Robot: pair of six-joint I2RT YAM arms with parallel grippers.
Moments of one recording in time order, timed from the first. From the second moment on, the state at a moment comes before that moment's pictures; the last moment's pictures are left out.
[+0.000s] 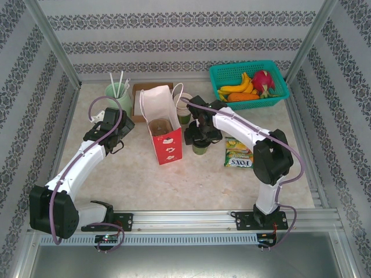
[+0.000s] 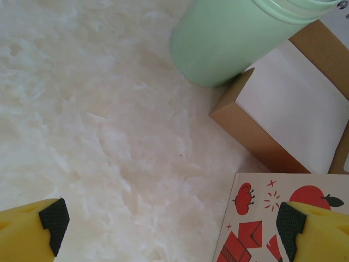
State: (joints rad) left arm -0.20 1.24 0.94 -0.59 -0.33 -0.93; right arm 0.61 1.87 1.56 -1.09 -0.02 0.44
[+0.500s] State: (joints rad) left arm -0.20 1.24 0.94 -0.59 -0.33 -0.93; right arm 0.61 1.95 1.68 -1.23 -0.02 0.43
